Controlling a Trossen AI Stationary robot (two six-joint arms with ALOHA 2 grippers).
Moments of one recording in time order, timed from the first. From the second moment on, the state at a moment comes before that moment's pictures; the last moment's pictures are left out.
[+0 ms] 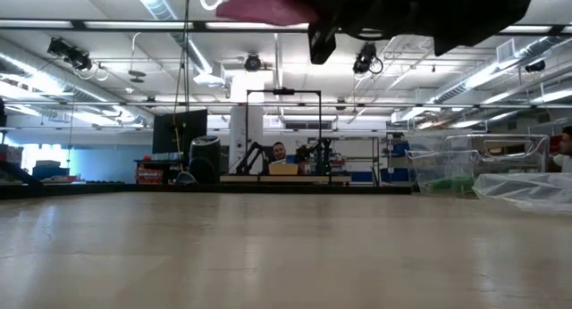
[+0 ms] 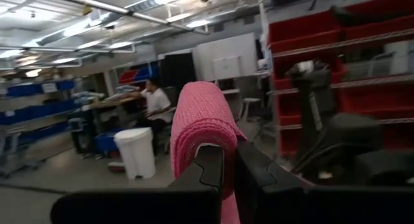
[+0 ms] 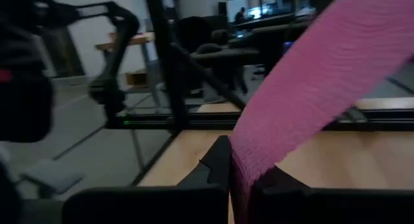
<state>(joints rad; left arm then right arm) -0.11 0.76 0.68 0.34 -0.51 0.26 0.21 1.70 0.80 0.91 -0.10 0.15</state>
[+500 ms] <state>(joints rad) -0.03 0.70 0.36 0.39 -0.51 0.25 0.25 1.54 0.86 0.81 -0.09 0.18</state>
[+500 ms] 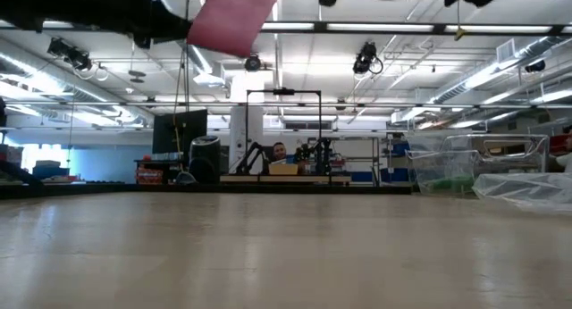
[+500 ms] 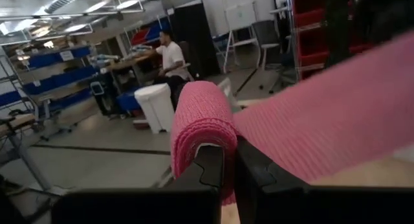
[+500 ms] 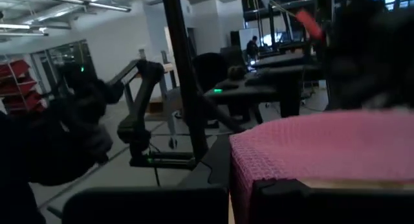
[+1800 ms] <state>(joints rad) -0.22 1.03 0.44 0.56 -0.29 0.09 -0.10 1.54 1.31 0.36 0.00 0.17</state>
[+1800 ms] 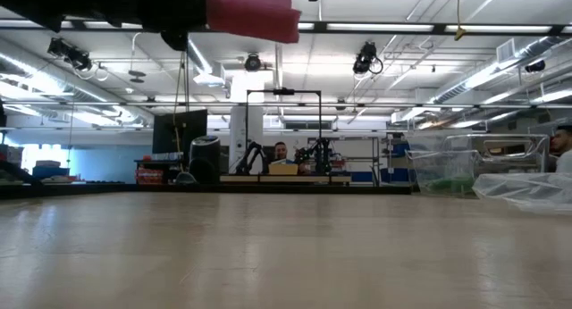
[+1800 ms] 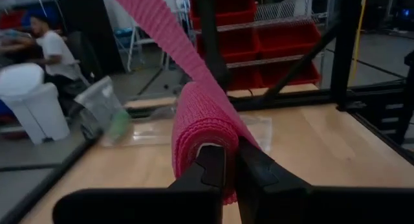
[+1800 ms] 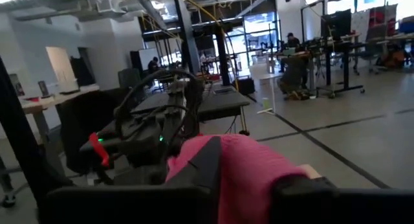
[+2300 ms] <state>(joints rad) -0.31 1.14 0.53 0.59 -0.28 0.04 -0.10 1.54 1.31 0.23 0.03 0.28</state>
